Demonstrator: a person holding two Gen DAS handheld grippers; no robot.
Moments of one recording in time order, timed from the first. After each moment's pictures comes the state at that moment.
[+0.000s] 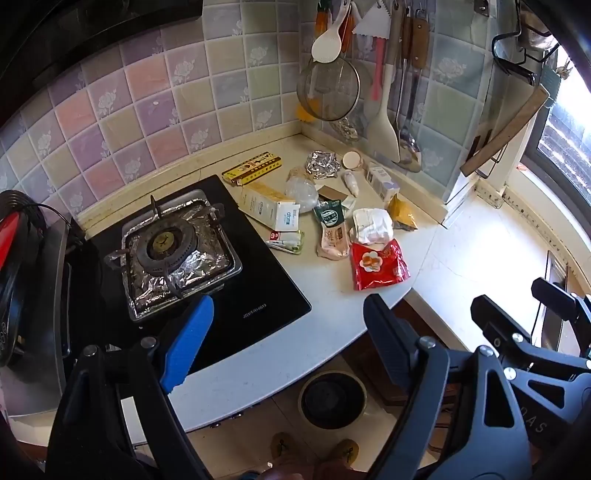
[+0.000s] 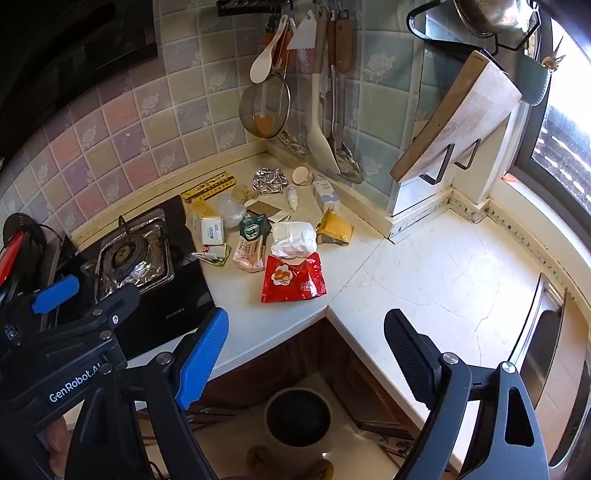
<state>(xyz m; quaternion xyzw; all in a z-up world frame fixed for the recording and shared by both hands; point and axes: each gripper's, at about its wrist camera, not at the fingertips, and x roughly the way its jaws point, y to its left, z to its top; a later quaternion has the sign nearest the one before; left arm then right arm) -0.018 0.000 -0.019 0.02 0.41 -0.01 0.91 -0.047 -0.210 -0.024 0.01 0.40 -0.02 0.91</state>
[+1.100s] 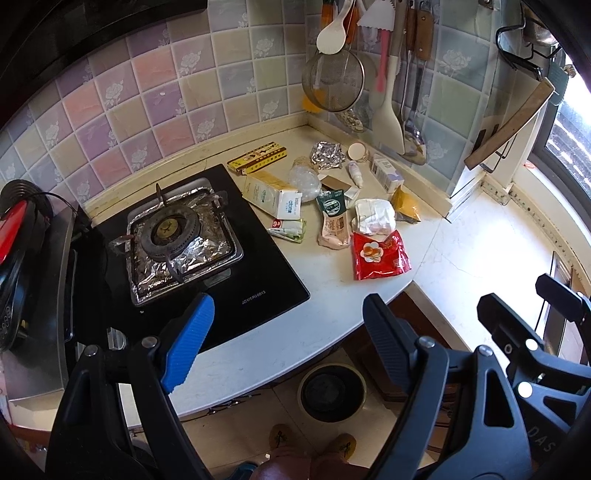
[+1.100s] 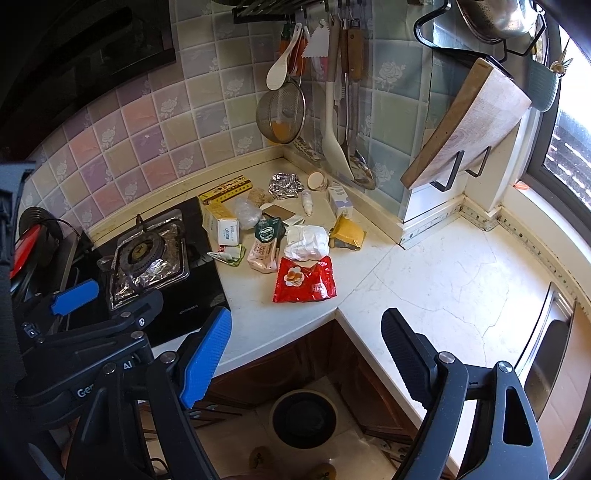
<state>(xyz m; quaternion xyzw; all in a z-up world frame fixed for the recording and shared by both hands) -0.026 -0.008 -0.017 0.02 0.43 0.00 0.90 -0.059 -0.215 -0.017 0.01 0.39 0.02 0.92</state>
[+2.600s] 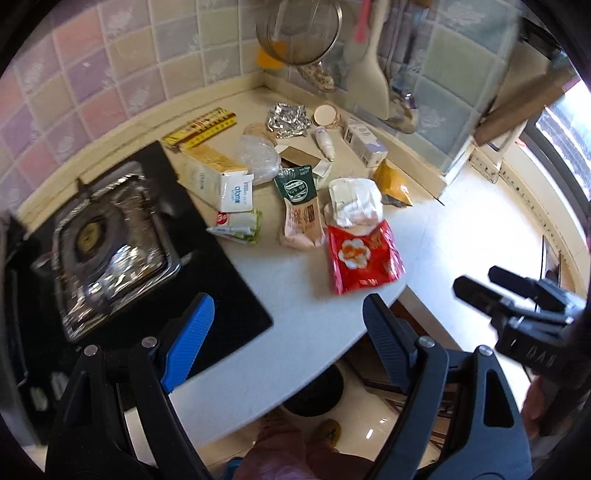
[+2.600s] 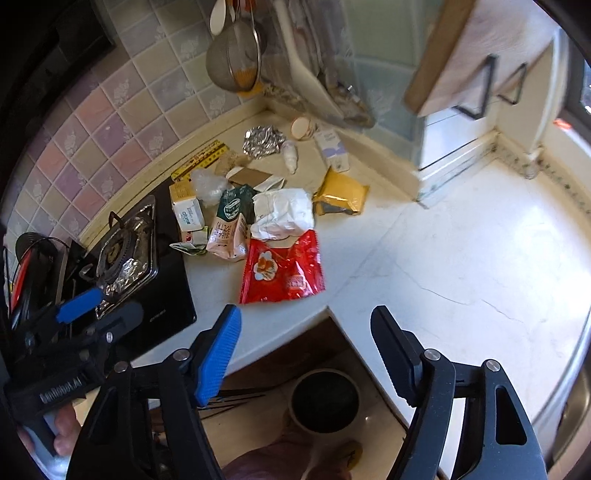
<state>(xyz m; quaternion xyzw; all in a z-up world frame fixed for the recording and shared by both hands) 0.102 -0.023 -0.090 0.00 0.50 -0.09 0.86 0.089 -0.275 -0.136 0.08 0.50 0.05 0.86</state>
